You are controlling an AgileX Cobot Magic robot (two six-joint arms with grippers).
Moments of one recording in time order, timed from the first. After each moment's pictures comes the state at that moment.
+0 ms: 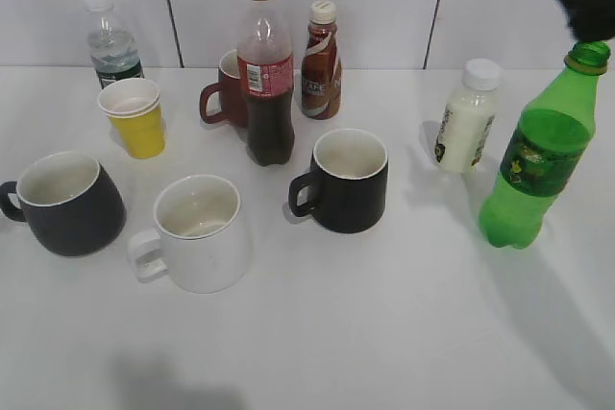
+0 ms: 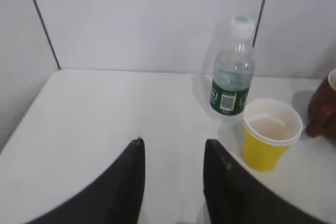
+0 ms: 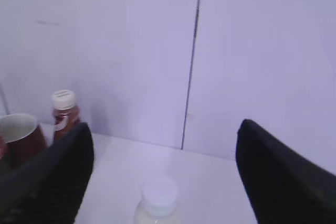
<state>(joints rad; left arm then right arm) 0.05 0.96 -0.49 0.12 -0.04 -0.15 0.26 1.19 -0.58 0.09 -0.46 -0.14</state>
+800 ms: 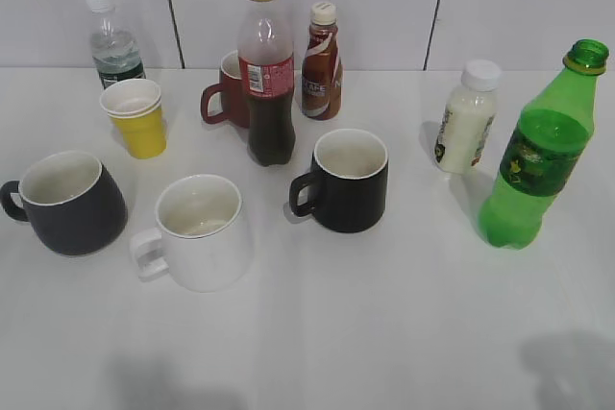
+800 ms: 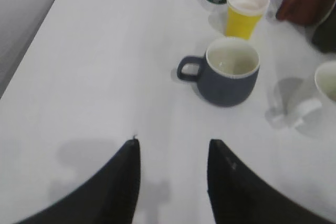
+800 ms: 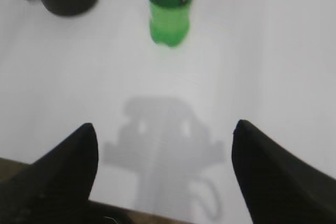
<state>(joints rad) 0.05 0.15 -0.57 0.00 1.06 -0.06 0.26 0.28 -0.52 -0.01 1.01 0.02</state>
